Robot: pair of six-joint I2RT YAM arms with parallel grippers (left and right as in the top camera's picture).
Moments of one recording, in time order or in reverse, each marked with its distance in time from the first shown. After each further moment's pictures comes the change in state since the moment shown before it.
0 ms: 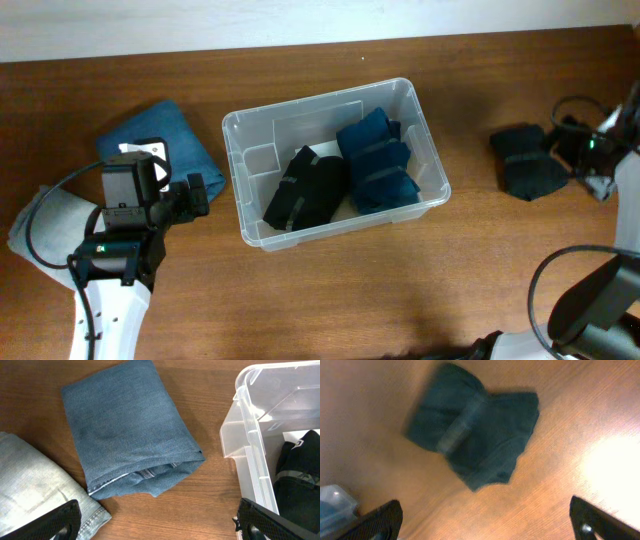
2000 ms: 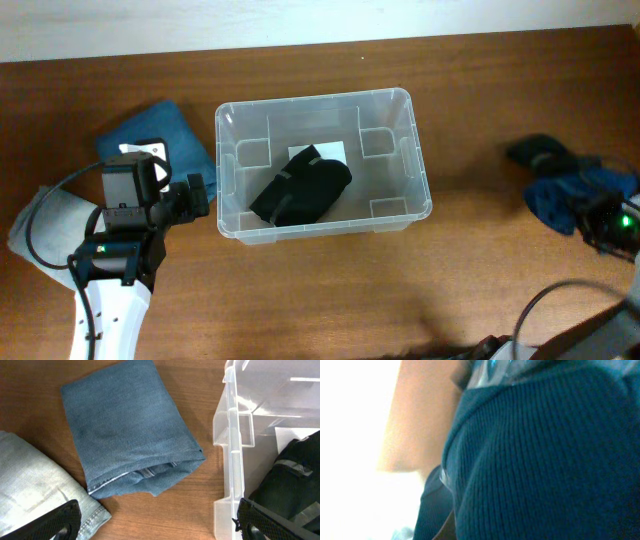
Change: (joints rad) left arm 0.000 0.000 -0.003 0.000 0.000 0.000; right arm -0.319 -0.257 -0.321 0.104 -0.511 -0.057
